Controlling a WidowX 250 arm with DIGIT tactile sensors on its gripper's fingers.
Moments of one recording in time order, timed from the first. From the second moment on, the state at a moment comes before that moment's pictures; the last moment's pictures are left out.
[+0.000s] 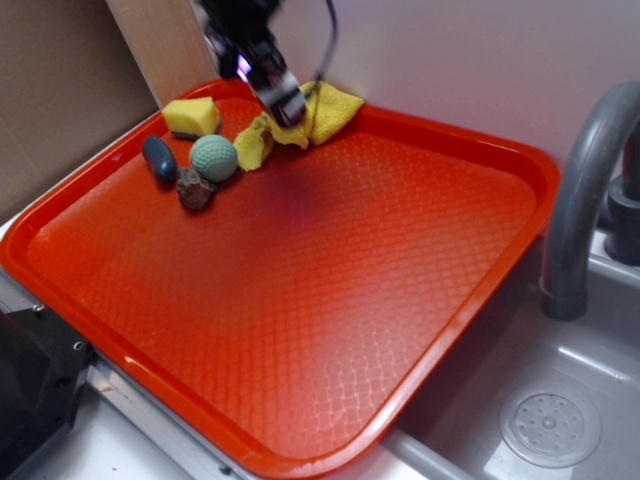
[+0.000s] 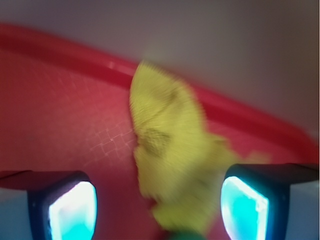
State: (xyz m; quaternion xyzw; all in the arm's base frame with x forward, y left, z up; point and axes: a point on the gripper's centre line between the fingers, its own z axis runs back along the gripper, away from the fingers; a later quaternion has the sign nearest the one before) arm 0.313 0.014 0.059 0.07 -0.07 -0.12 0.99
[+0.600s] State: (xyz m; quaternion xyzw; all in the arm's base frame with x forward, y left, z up) arm 0.317 0.005 0.047 0.11 -0.07 -0.13 0.98
